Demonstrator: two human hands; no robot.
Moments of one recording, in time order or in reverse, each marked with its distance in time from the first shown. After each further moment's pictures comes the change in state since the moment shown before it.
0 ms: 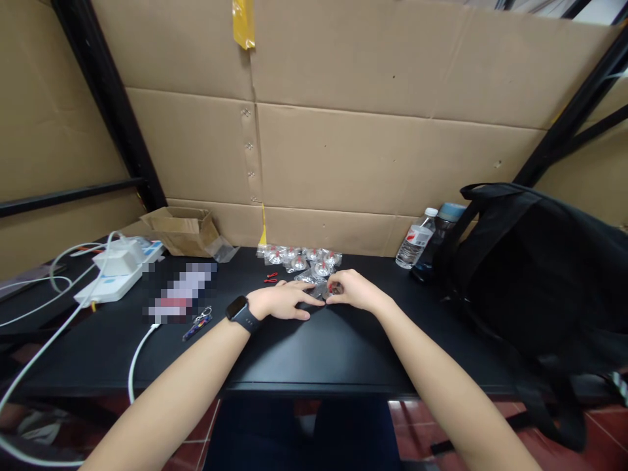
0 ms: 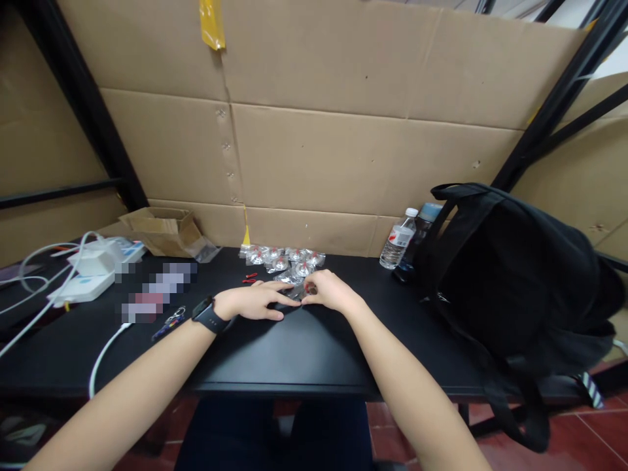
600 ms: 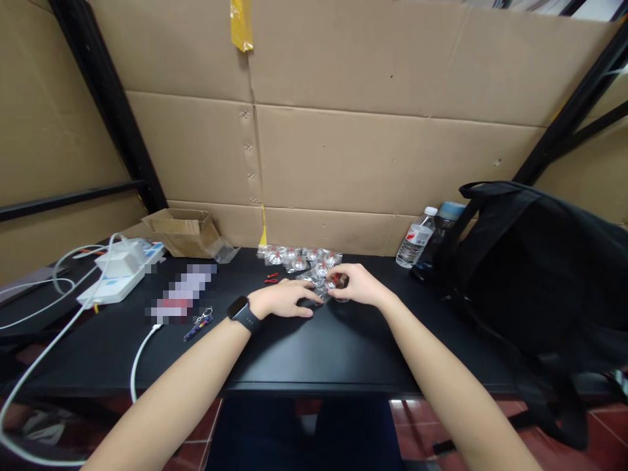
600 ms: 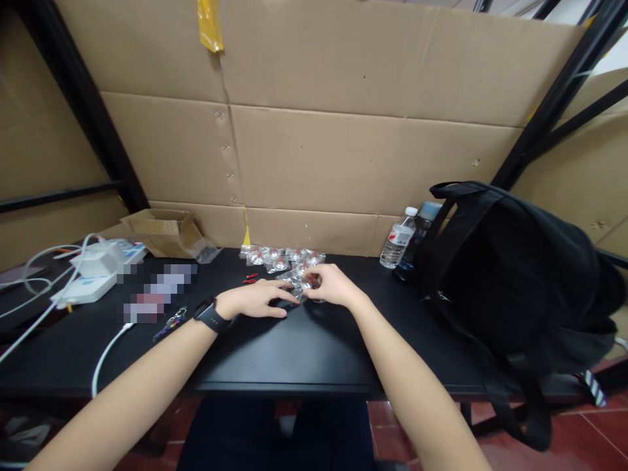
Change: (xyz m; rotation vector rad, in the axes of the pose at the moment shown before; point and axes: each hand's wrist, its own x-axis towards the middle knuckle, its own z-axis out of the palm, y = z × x) left_hand 0.005 -0.007 0.005 -0.011 0.139 0.084; right_hand -0.002 0.002 -0.009 0.163 0.147 -0.001
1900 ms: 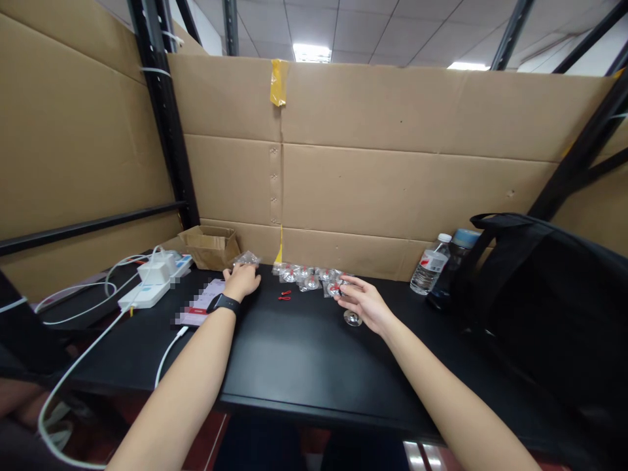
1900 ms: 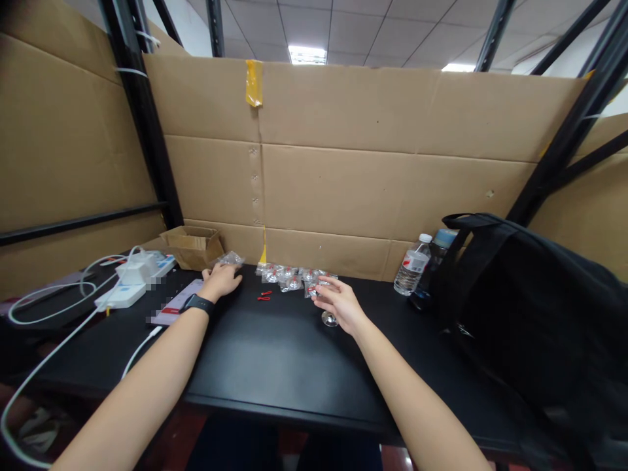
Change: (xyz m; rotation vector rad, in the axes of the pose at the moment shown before) left_hand -0.059 -0.140 -0.020 0.187 0.529 -0.927; right_hand 0.009 -0.011 0.023 1.199 0.257 0.433
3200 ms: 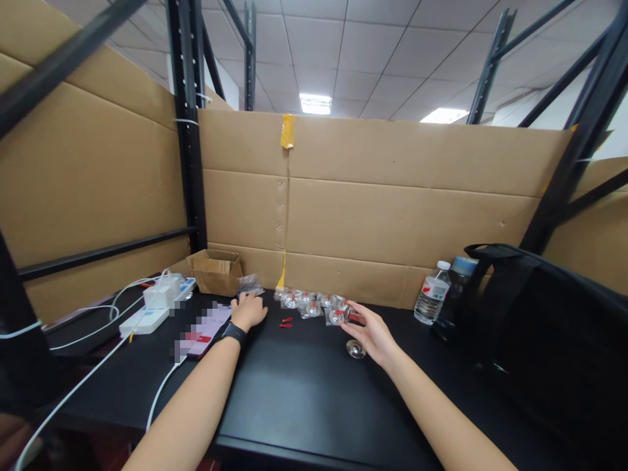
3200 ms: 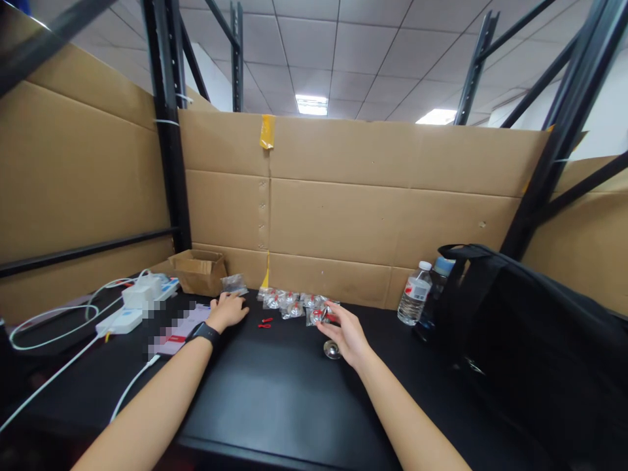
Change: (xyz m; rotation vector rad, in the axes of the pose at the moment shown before) left_hand -0.011 0.018 0.009 0.054 -0.058 -0.013; right_hand 0.005 -0.001 -0.003 0.216 0.093 0.002
